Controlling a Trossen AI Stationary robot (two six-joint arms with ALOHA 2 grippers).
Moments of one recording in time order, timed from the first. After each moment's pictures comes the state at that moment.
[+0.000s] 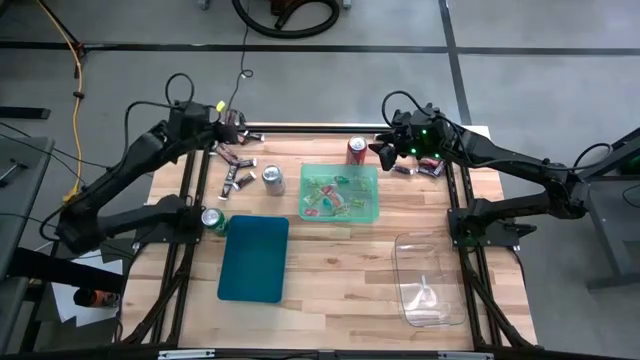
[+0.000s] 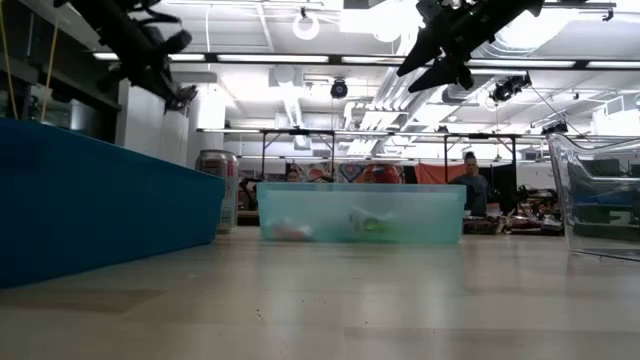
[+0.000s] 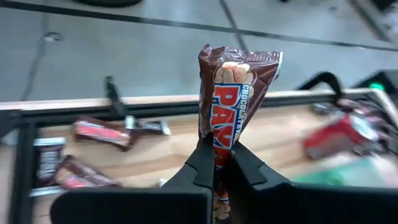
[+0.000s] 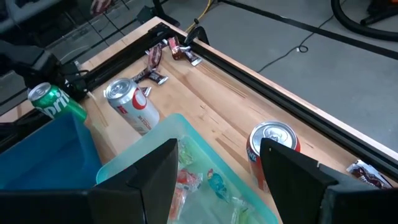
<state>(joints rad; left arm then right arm) 0.84 0.82 0.86 -0.65 -0.14 -0.54 -0.47 1.12 1.00 -0.40 0.00 0.32</state>
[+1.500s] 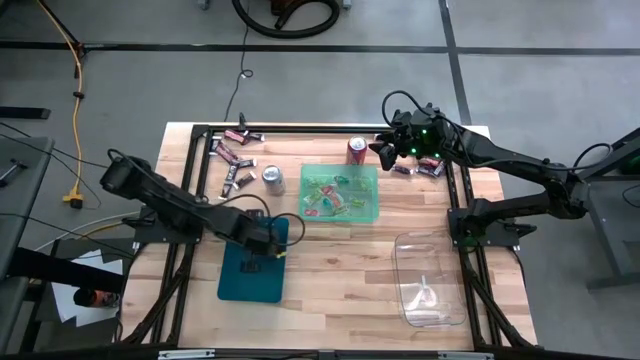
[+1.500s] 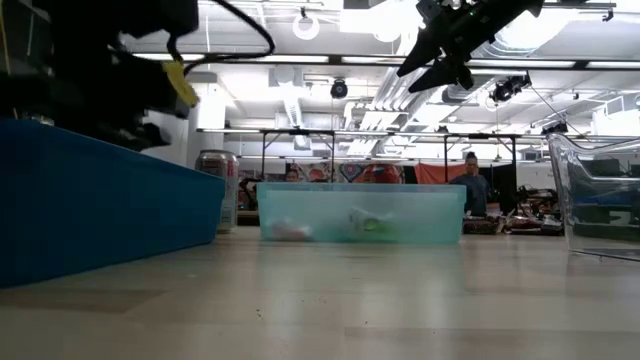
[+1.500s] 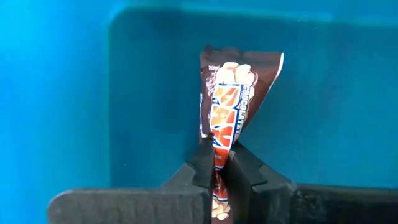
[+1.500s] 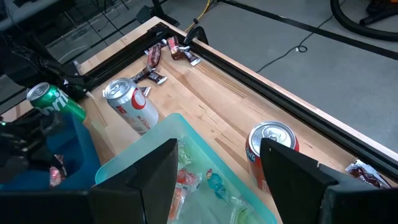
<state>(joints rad) -0.32 1.50 0.81 -0.71 -0.11 -0.32 -0.47 1.12 1.00 -0.40 0.00 0.31</state>
